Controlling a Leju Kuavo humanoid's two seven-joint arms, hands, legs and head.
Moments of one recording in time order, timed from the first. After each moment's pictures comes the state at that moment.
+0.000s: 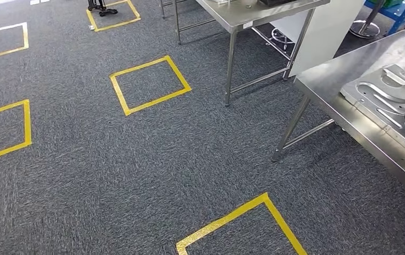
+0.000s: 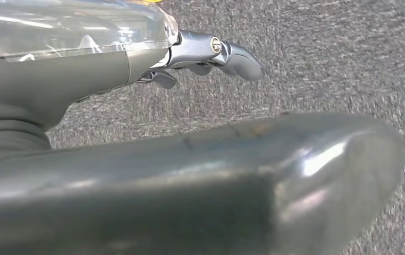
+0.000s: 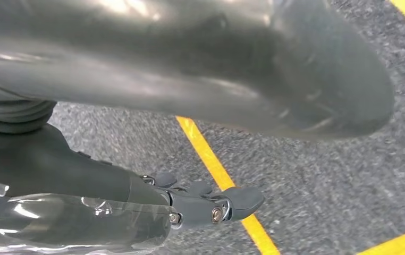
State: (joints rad) left arm -0.06 -0.02 1.44 -0.31 -1.02 -0.05 -0.46; right arm -0.04 0.26 -1.18 -0.31 1.03 -0.14 -0.31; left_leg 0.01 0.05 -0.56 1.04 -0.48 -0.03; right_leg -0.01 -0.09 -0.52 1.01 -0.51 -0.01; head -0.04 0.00
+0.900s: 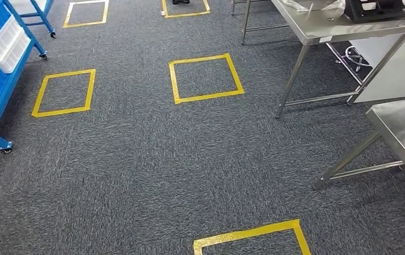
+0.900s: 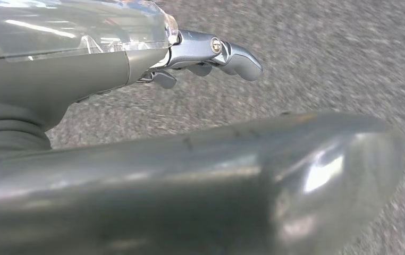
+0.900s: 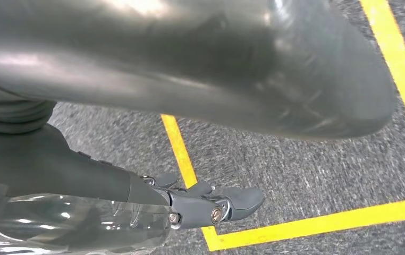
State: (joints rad) left arm -0.06 -0.10 1.41 -0.30 -1.06 0.06 -0.52; right arm 0.00 0.20 -1.23 -0.33 1.02 -0.11 -0.38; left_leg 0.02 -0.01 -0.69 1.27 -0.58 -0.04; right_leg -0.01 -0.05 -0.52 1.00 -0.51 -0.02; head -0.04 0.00
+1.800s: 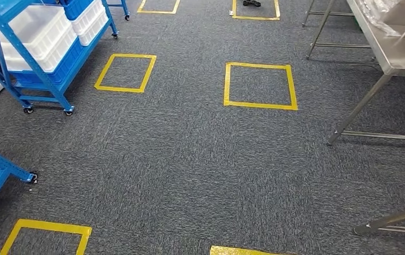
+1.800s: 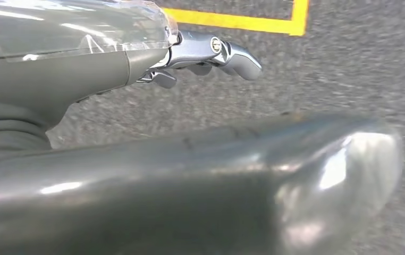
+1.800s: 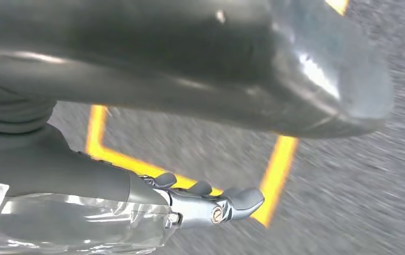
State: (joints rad) left arm -0.07 -0.10 1.27 -0.31 -1.14 0.07 -0.69; right arm 0.01 0.10 -1.20 -0.32 1.28 -0.13 -0.60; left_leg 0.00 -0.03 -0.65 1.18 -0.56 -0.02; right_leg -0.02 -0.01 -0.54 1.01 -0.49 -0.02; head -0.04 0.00
